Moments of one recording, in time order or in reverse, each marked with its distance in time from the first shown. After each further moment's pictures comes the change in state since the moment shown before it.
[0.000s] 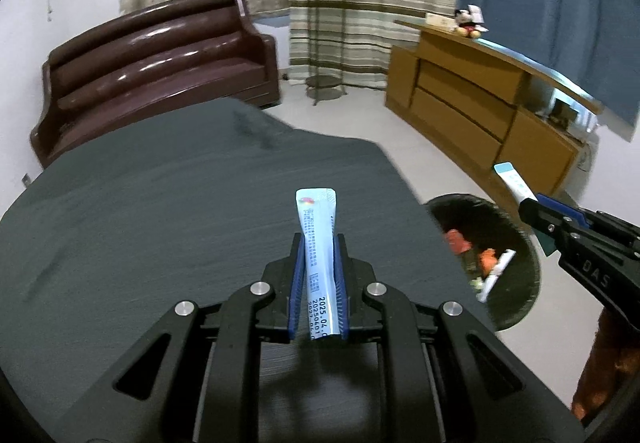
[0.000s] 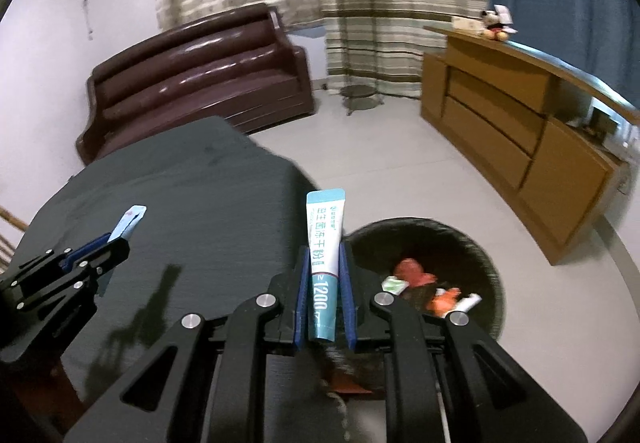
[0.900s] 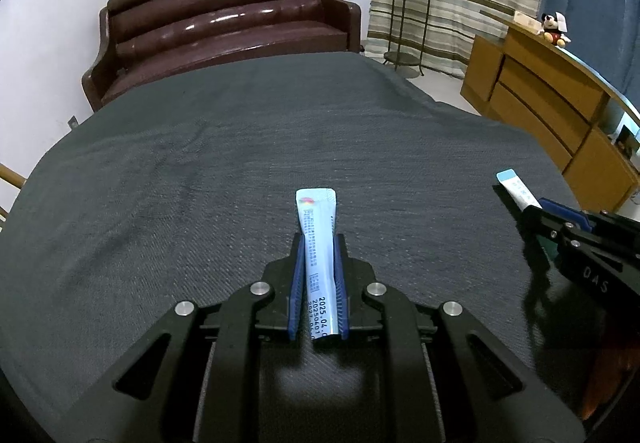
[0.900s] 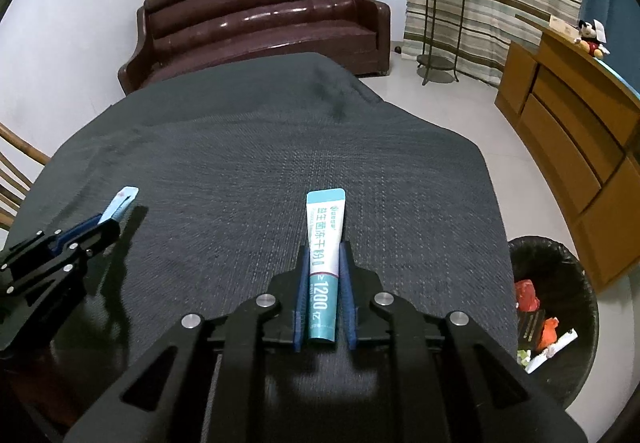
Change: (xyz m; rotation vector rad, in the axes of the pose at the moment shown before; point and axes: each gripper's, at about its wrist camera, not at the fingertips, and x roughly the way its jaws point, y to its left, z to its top) left arm 0.016 0.163 -0.025 -0.165 0.111 0.189; right arm 0.080 0.146 0.004 -0.194 0.172 0.155
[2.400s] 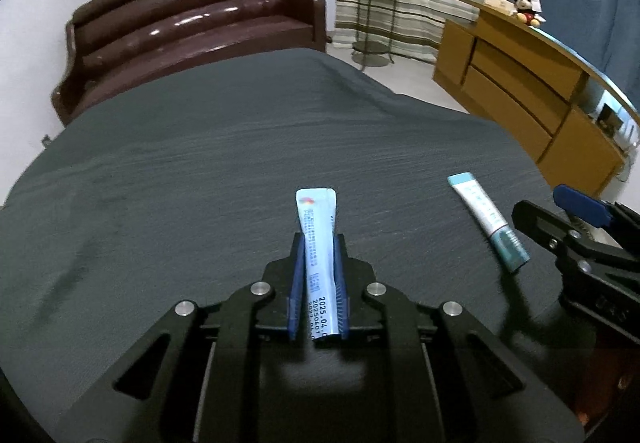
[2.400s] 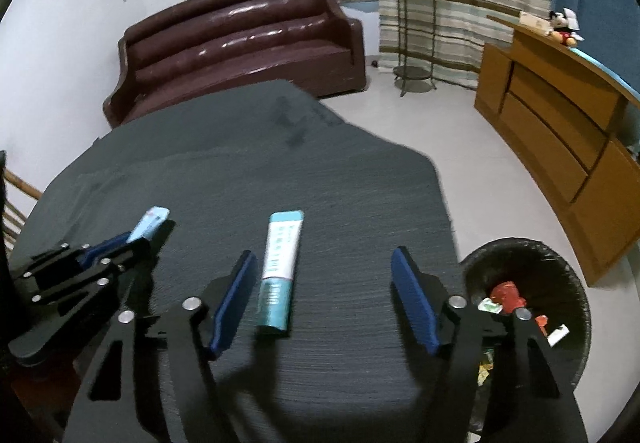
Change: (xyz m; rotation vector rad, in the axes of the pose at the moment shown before) left arm 0.020 -0.041 0.017 0.075 0.030 -0.057; right arm -0.005 -0.022 0.006 0.074 -0.062 -0.029
